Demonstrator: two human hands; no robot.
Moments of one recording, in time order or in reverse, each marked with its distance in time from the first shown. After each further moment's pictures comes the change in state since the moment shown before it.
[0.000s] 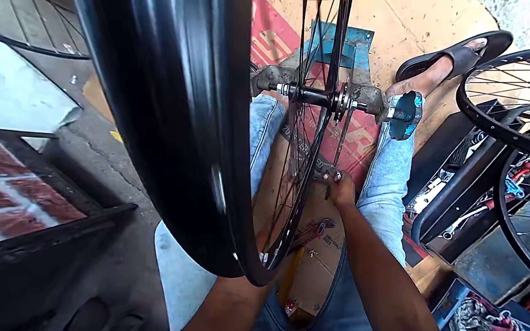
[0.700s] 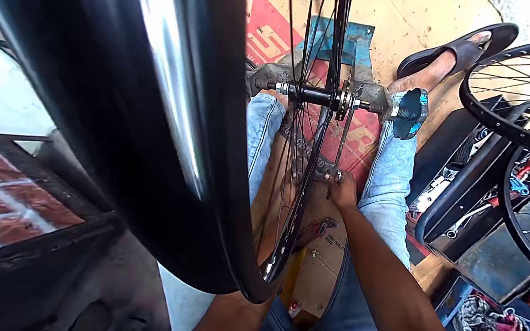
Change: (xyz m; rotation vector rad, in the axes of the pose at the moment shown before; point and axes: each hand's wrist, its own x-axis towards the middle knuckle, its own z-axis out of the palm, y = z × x) left_hand 0.001 -0.007 0.009 -0.230 0.066 0.035; right_hand -0.001 0.004 0.005 -0.055 0.034 -0.049
